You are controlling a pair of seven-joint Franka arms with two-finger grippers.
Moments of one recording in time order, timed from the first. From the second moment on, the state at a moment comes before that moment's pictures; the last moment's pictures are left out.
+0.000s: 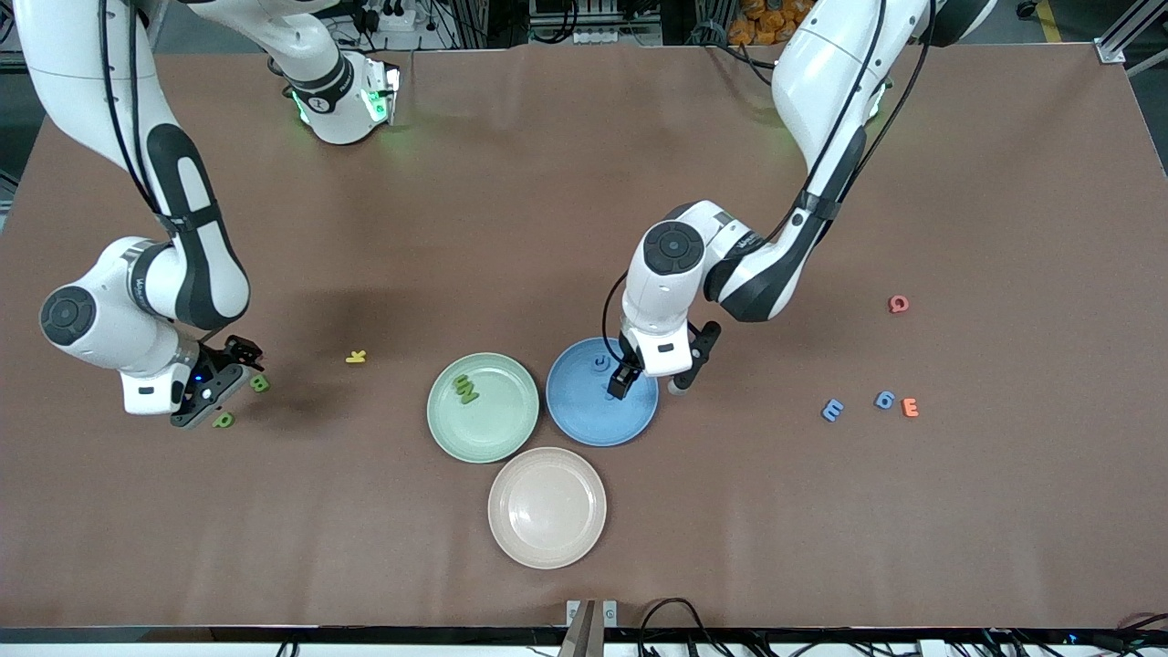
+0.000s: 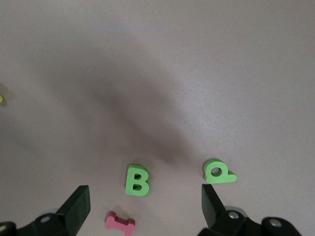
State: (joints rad) left arm -0.53 0.70 -0.16 -1.55 0.20 2.43 -1.79; right arm 0.15 0.51 -0.30 -1.96 0.21 2.45 -1.10
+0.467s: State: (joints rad) left arm -0.44 0.70 -0.14 -1.56 0.21 2.28 -1.49; right arm 0.15 0.54 -0.28 -1.99 0.21 2.54 -1.10
